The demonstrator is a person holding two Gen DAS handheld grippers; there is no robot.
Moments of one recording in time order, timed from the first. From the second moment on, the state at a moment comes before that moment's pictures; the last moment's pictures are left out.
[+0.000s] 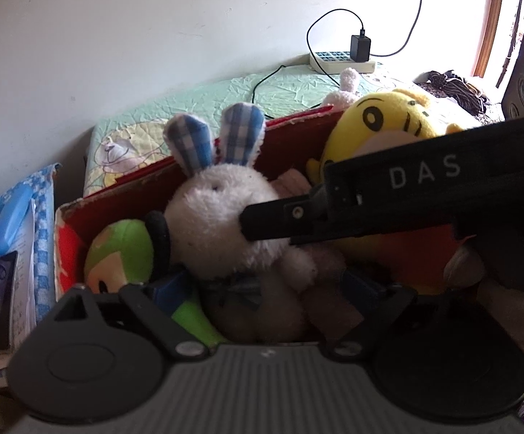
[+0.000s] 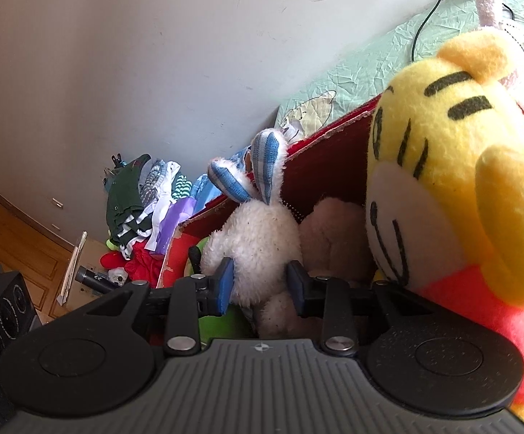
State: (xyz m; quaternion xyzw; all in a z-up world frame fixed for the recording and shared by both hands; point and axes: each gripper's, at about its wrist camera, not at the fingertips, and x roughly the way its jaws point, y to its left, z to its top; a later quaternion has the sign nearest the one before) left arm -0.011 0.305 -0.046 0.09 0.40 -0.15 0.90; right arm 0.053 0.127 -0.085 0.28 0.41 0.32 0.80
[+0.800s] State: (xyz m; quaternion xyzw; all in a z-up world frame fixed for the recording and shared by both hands) left arm -0.015 0.299 -0.056 0.08 0.39 -0.13 0.91; right arm 0.055 0.129 -0.085 0.28 0.41 0.32 0.81
